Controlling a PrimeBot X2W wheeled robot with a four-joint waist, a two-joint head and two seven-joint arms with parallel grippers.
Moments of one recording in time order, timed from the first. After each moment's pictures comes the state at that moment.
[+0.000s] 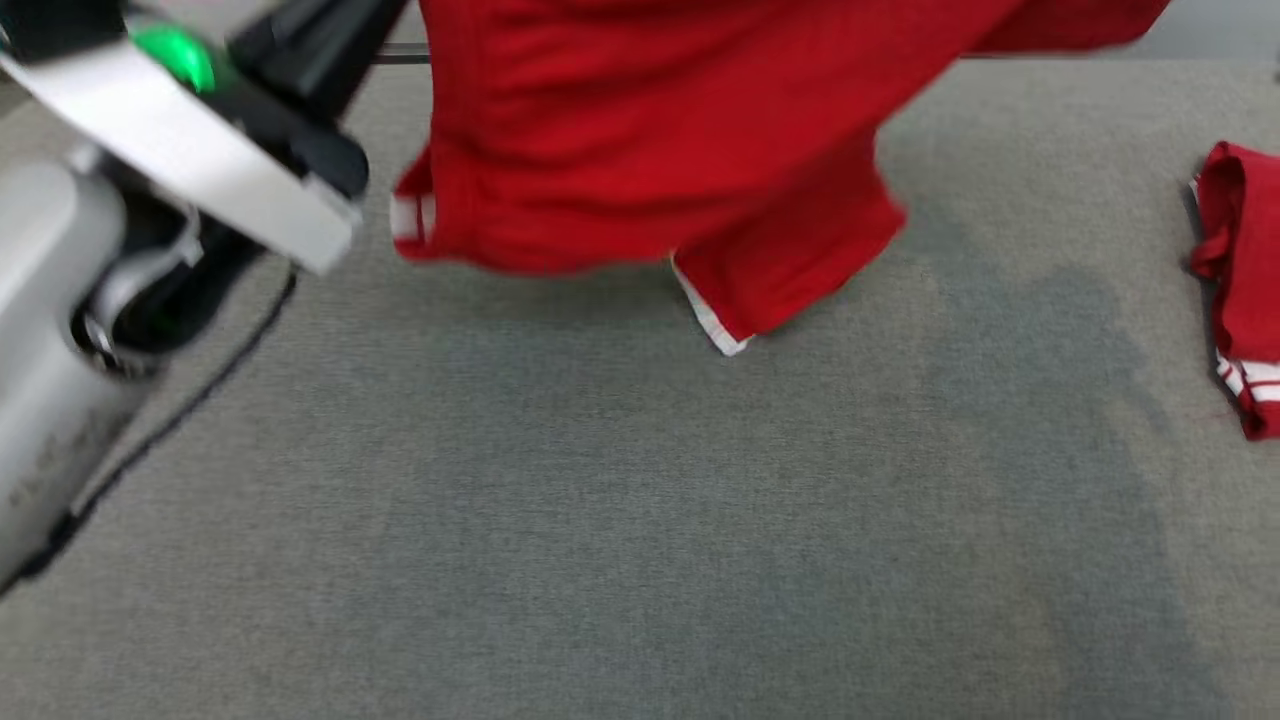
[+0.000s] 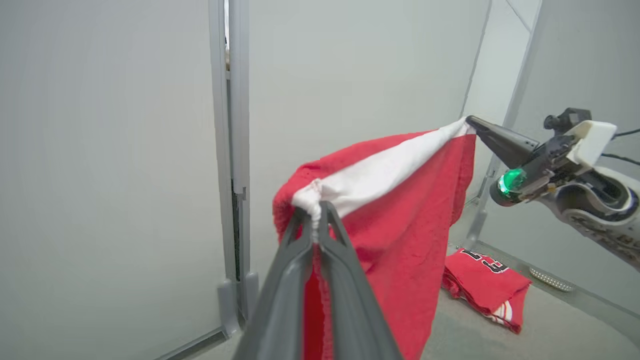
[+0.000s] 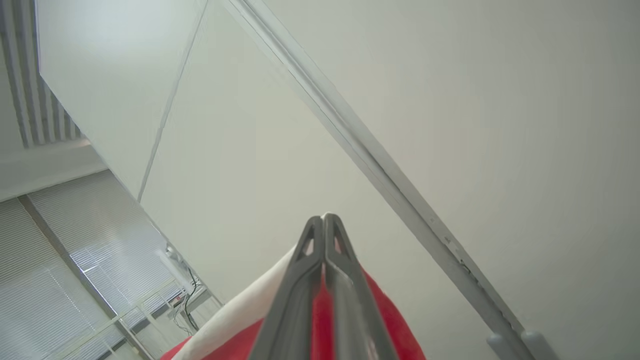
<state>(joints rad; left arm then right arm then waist) -1.01 0.61 -0.80 0.08 -1.13 -0.13 -0.07 -0.95 -0.50 0.33 0.27 1.38 0.13 0.03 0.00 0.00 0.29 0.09</state>
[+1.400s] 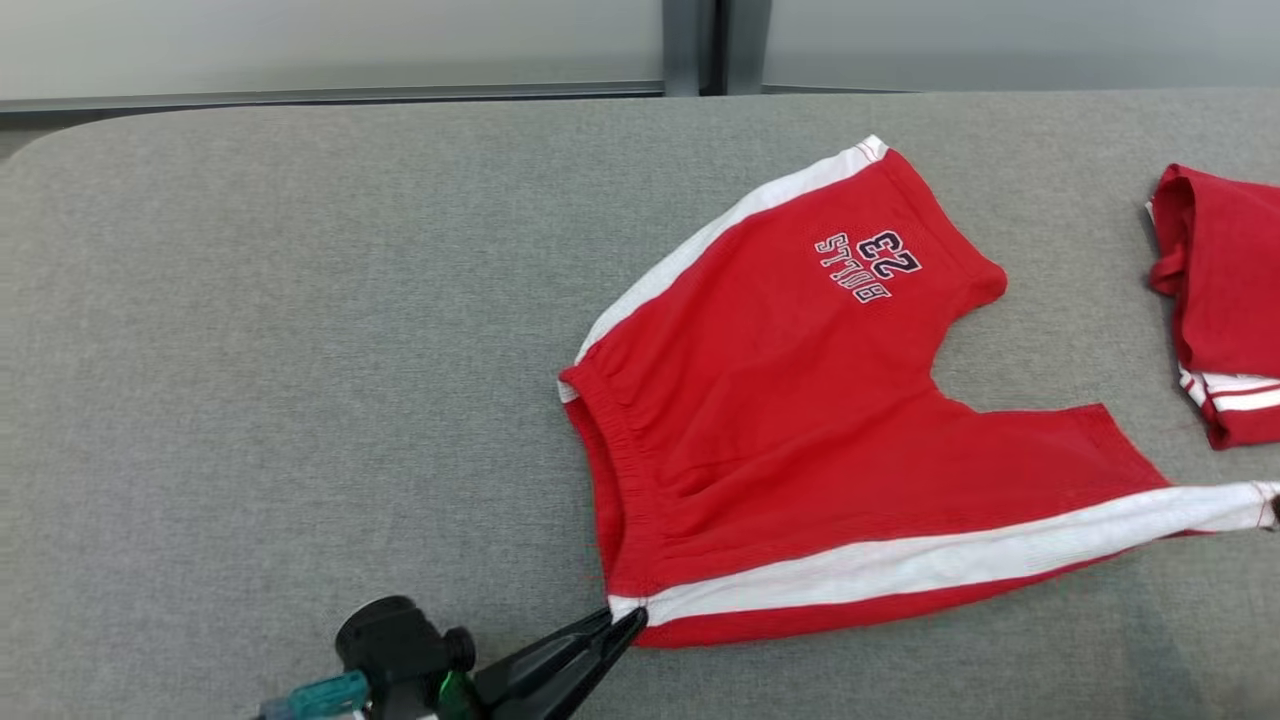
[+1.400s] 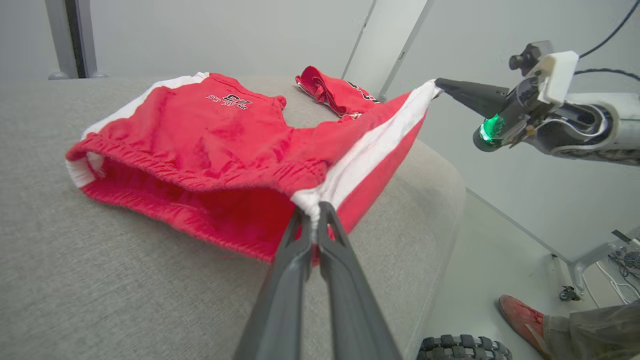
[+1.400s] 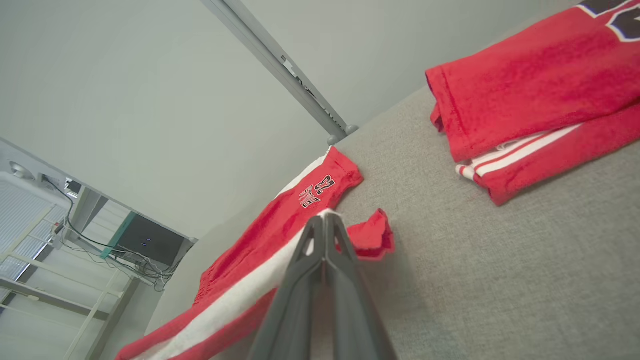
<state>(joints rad) -0.26 0.63 -0.98 -0.13 -0.78 -0.13 -0.26 0.36 -0.85 0.17 -0.29 1.44 0.13 -0.26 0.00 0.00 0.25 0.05</state>
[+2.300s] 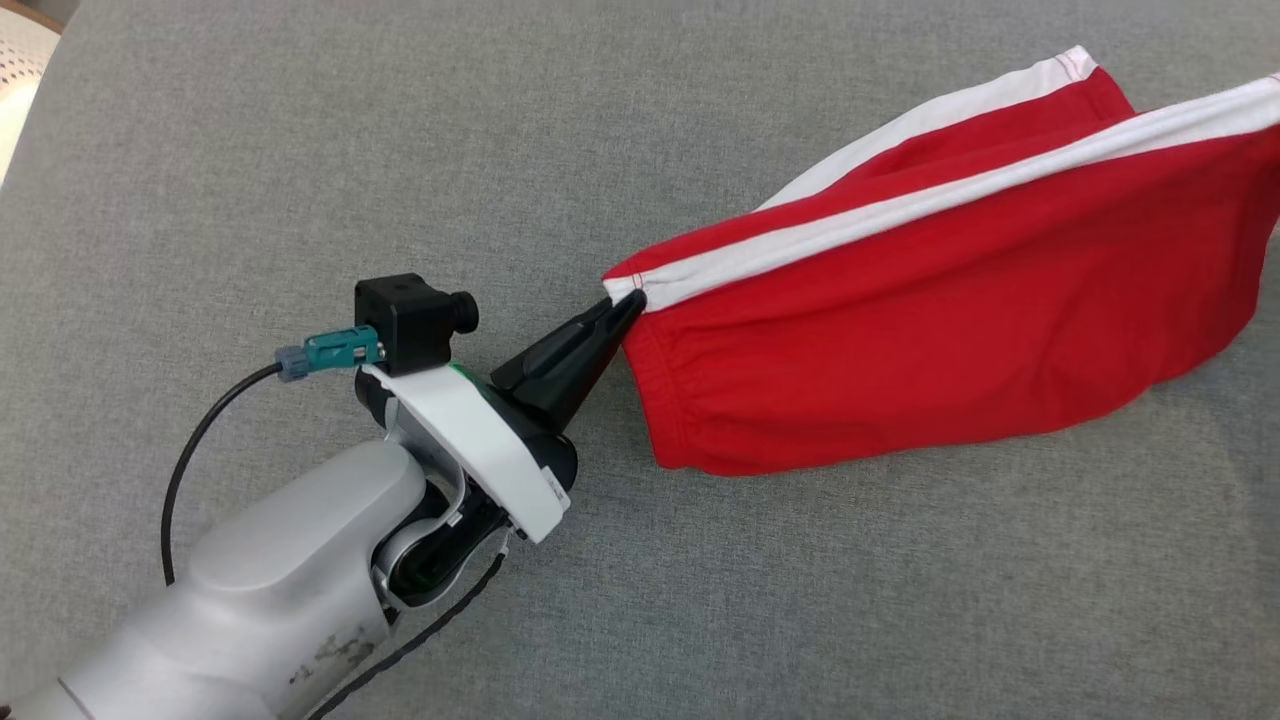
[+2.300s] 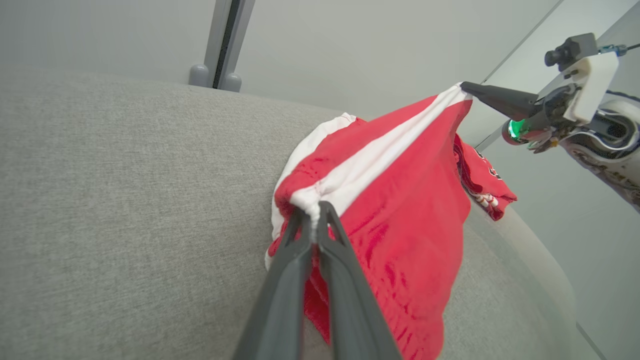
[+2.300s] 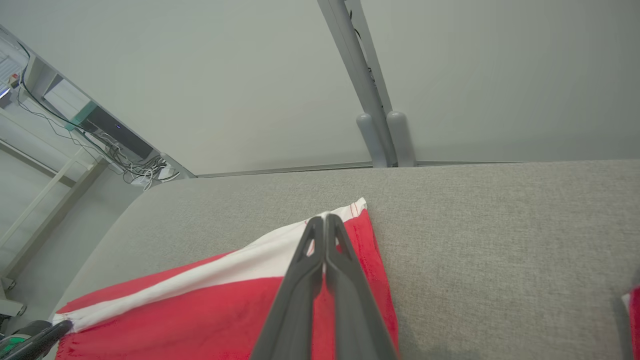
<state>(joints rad) -0.81 0.42 -1.13 0.26 -1.24 -0.13 -0.26 -0.65 -0.84 0.34 0.20 1.25 0.13 0.35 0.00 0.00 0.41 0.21</state>
